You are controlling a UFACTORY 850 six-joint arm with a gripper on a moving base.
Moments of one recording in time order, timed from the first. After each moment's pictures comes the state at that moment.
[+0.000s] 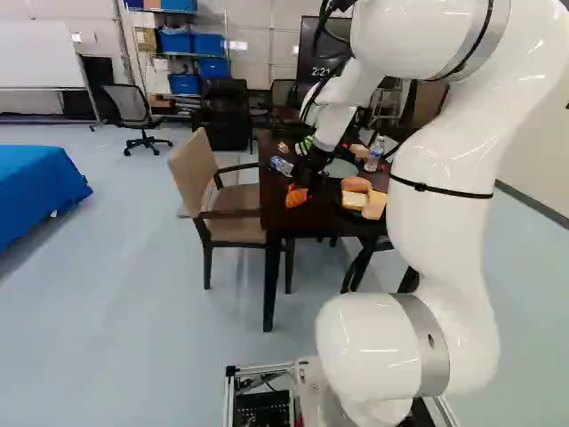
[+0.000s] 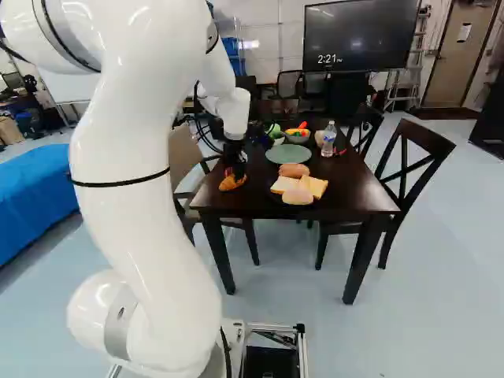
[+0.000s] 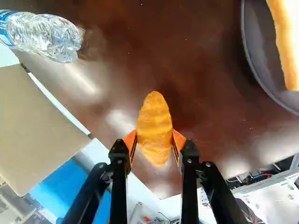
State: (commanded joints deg) arm -5.7 -19.4 -63.9 23.5 -36.5 23.5
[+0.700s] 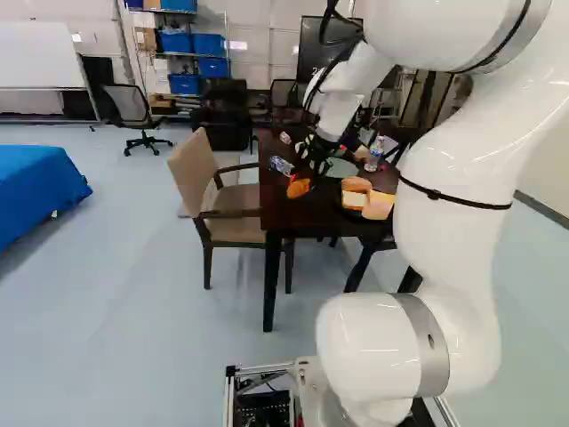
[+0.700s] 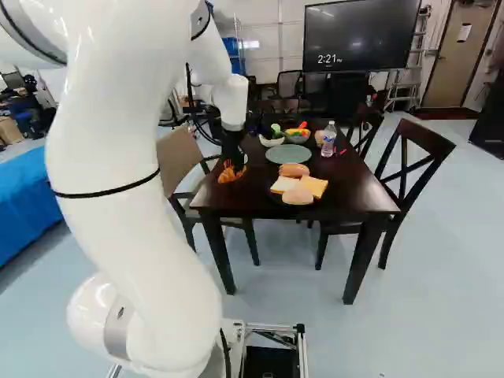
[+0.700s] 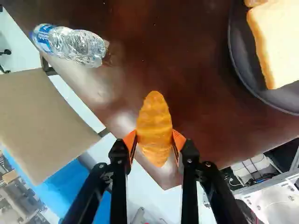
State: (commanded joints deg) arm -6.5 -13.8 -63.1 23.5 -36.5 23.5
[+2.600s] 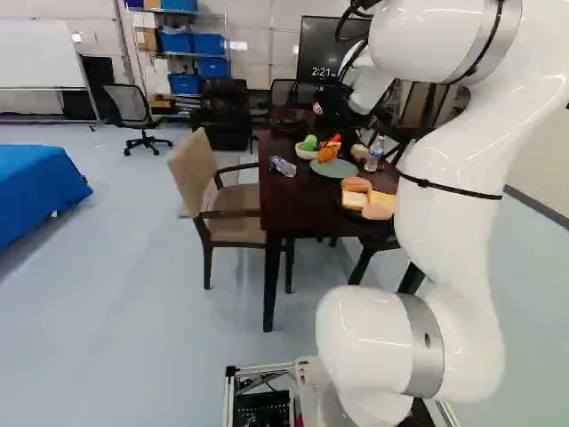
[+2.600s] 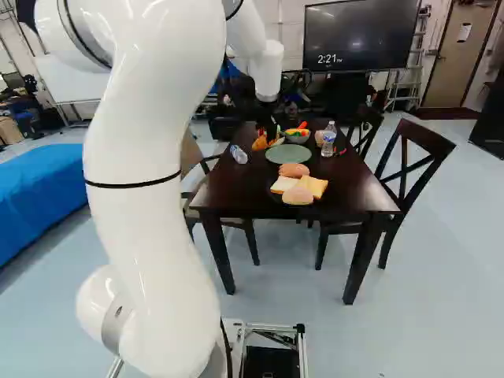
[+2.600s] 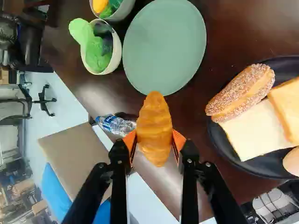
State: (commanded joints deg) arm -16.9 -21.6 -82.4 23.5 -36.5 23.5
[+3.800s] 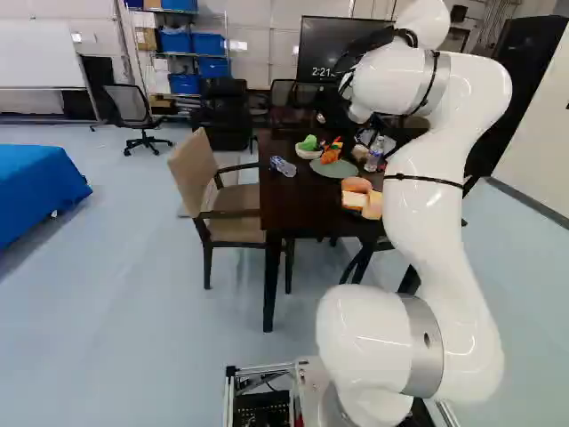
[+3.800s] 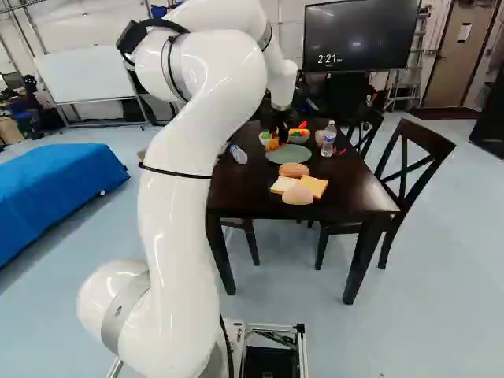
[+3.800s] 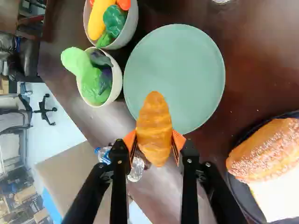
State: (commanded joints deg) arm -18.0 -39.2 -100.2 23.5 -36.5 23.5
